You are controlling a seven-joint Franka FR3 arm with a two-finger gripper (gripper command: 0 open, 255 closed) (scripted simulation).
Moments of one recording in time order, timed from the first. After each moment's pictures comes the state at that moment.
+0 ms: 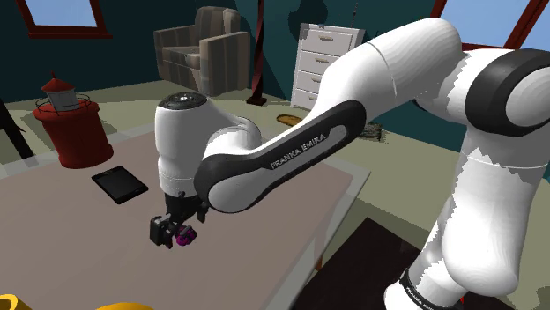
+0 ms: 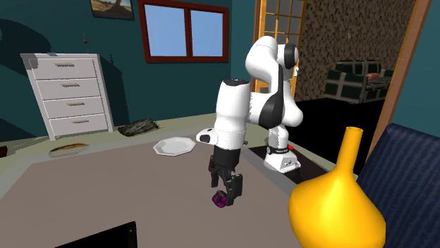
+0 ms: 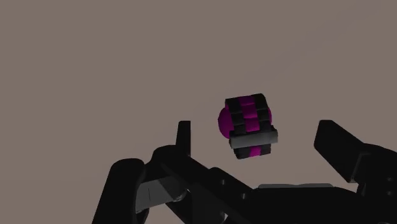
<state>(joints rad) 0.20 0.25 0.58 -1.93 -0.24 2.27 0.67</state>
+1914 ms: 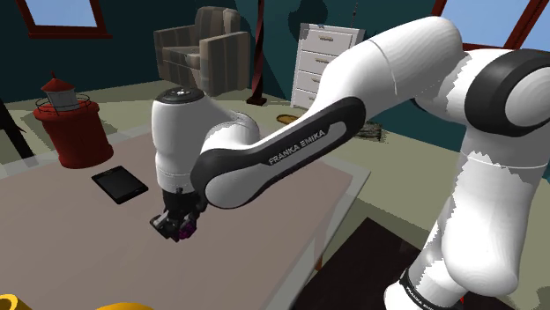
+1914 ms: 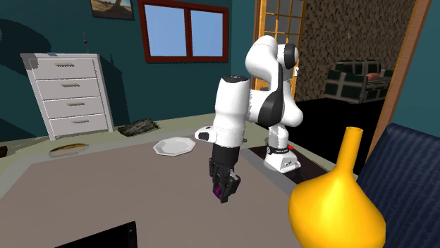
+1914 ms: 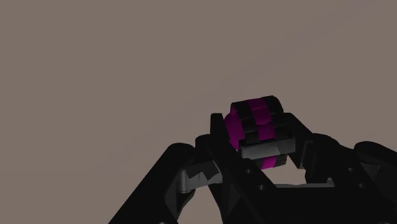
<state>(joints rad) 0.20 0.25 0.58 -1.91 -0.24 2.24 0.66</state>
